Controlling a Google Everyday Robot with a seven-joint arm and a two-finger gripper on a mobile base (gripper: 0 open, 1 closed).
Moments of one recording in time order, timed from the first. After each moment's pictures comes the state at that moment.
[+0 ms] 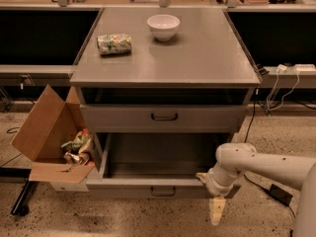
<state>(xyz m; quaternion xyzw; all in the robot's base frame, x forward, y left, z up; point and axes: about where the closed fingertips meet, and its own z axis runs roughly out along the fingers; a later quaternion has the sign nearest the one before) 0.458 -0.204 0.394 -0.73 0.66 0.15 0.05</state>
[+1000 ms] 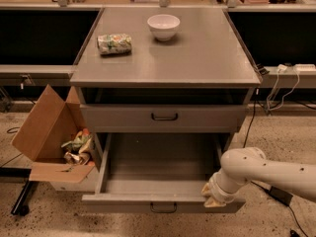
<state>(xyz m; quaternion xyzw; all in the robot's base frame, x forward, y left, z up) 0.429 -0.206 0.429 -0.74 0.66 0.12 0.06</state>
